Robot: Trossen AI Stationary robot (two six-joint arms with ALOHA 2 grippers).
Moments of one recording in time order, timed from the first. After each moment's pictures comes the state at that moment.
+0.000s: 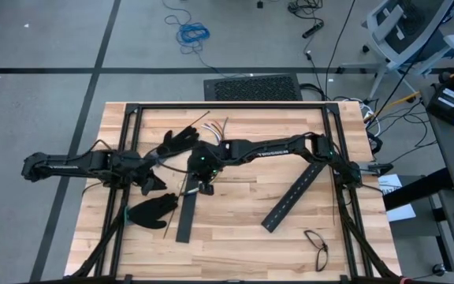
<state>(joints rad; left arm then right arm) 0.01 0.28 0.23 -0.62 0.25 -0.84 -0.04 2.26 1.91 -0.43 -0.24 0.03</state>
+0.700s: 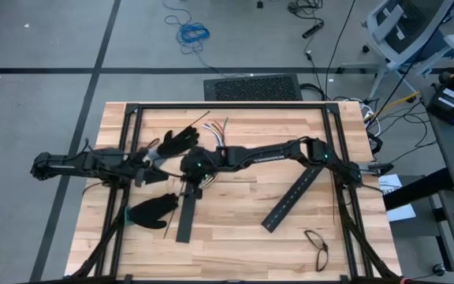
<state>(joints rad) -0.07 0.11 0.23 -0.38 0.09 -1.02 -0.01 2.31 1.98 -0.32 -0.11 0.14</state>
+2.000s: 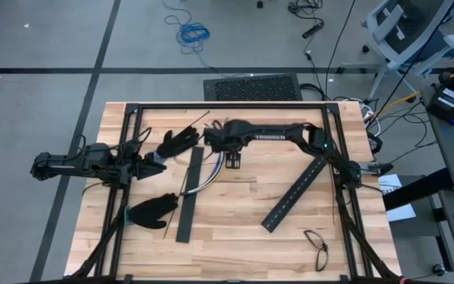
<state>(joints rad) -0.07 0.11 0.23 -0.03 0.11 -0.89 -0.19 2.30 2.02 -1.18 0.22 -0.11</state>
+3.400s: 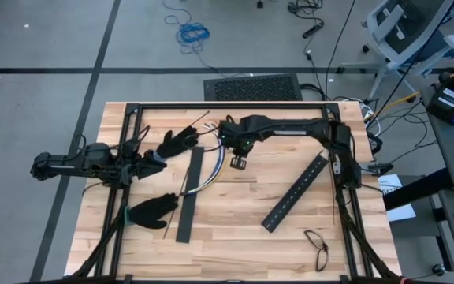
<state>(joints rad) -0.07 0.11 0.23 -0.01 0.07 -0.82 -0.21 2.04 1.71 -1.00 0.02 0.05</state>
